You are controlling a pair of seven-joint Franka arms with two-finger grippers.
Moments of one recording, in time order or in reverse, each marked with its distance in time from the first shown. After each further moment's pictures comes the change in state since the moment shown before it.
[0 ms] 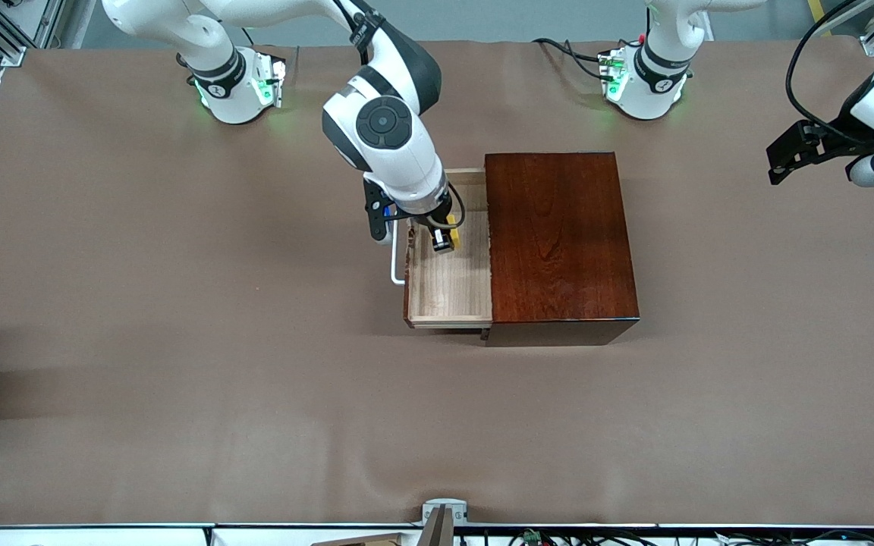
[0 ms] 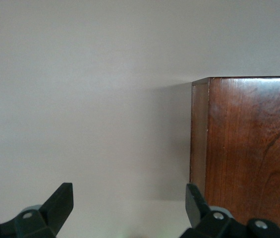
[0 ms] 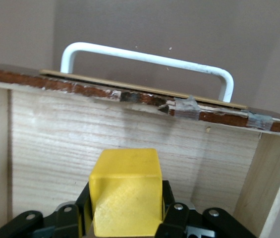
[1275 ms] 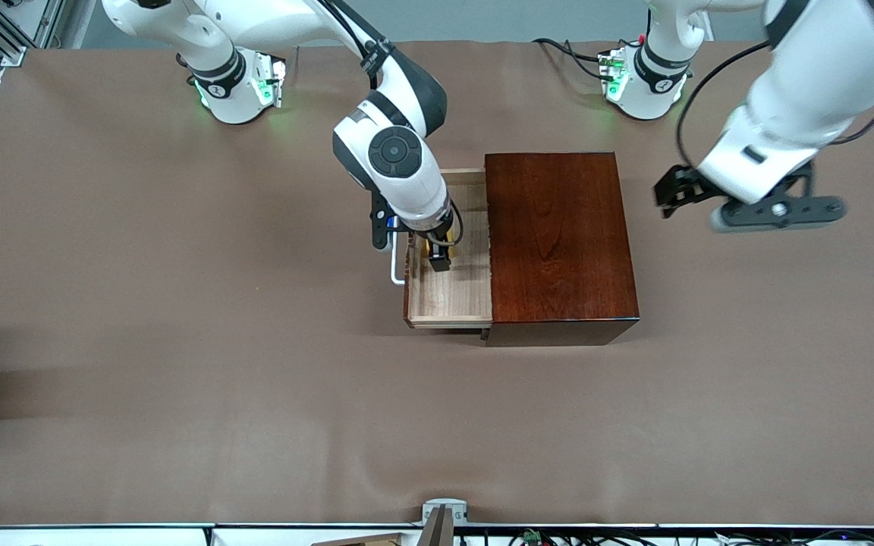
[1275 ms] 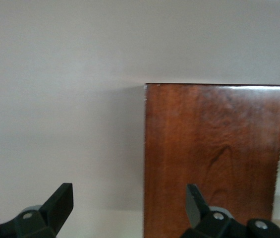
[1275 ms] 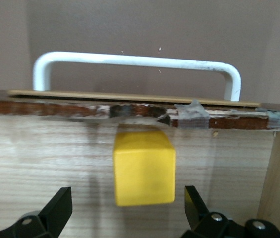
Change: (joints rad) left arm -0.027 0.155 -0.210 0.020 0.000 0.095 -0.282; right arm -0.001 0.068 -0.010 0.057 0.000 -0.033 0.094
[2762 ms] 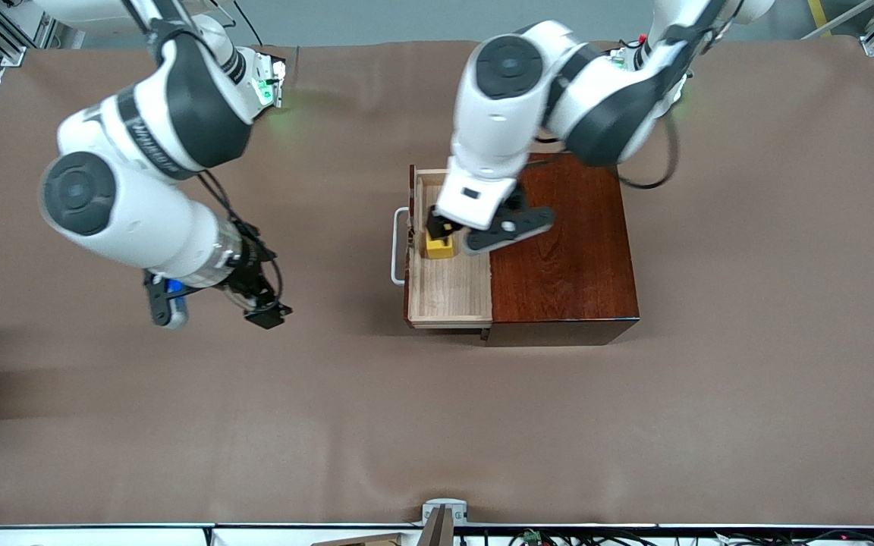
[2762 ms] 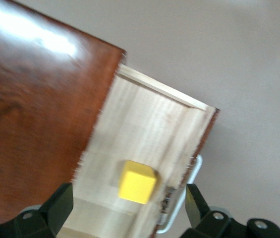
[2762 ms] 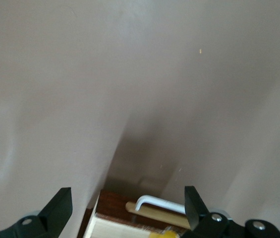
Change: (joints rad) left arm -0.475 0.369 0.017 0.188 0.046 0.291 -0.843; right arm -0.416 -0.089 -0.025 0.320 -0.001 -0.517 -0.723
